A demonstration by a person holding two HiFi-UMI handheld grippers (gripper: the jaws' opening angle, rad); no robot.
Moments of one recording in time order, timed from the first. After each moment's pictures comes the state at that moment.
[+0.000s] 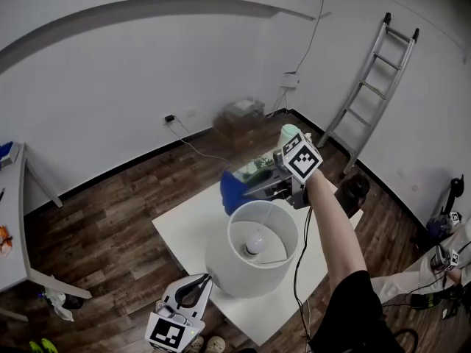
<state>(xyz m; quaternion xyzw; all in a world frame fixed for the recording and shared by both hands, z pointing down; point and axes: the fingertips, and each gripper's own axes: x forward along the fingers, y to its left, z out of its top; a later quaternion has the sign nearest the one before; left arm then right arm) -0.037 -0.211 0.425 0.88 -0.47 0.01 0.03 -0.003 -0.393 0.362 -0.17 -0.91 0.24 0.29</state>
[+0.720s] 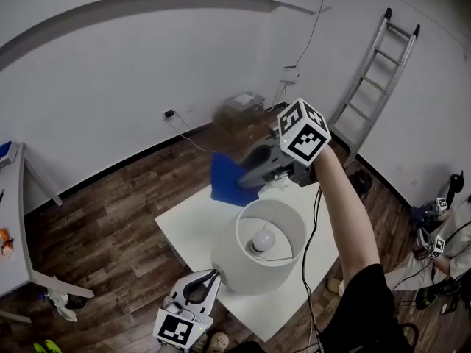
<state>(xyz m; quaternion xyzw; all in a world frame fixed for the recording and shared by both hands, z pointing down) -0.034 -0.221 0.426 0.89 -0.46 0.00 0.04 -0.033 -0.381 0.309 -0.16 -0.90 0.09 0.38</state>
